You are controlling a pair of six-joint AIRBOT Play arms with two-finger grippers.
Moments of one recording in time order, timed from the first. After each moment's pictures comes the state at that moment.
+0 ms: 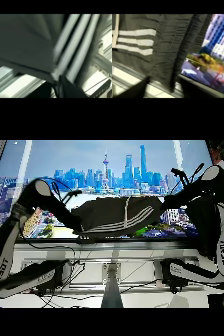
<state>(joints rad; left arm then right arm) -0.26 -1.22 0.90 1.03 -1.56 -1.25 -0.14 -1.30 1.15 -1.21 1.56 1.18</state>
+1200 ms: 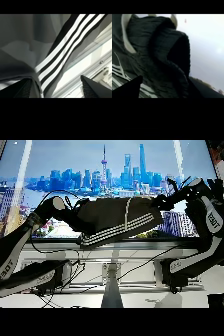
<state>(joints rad) -0.34 -1.24 0.77 0.98 -1.27 -1.28 -0.23 -1.77 1.22 -0.92 1.41 1.07</state>
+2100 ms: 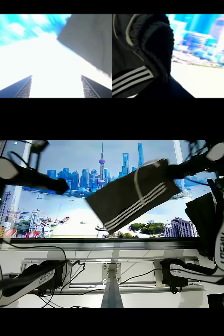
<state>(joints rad) -0.07 -1.08 1.33 1.32 -1.25 -1.28 -0.10 -1.32 1.58 -1.39 1.34 1.46</state>
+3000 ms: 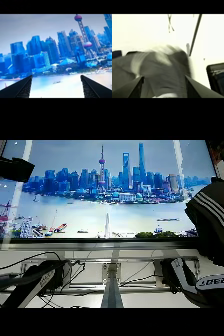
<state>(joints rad) 0.03 -0.86 1.41 1.36 -1.22 -1.28 -1.06 -0.89 1.88 -2.02 1.68 2.00</state>
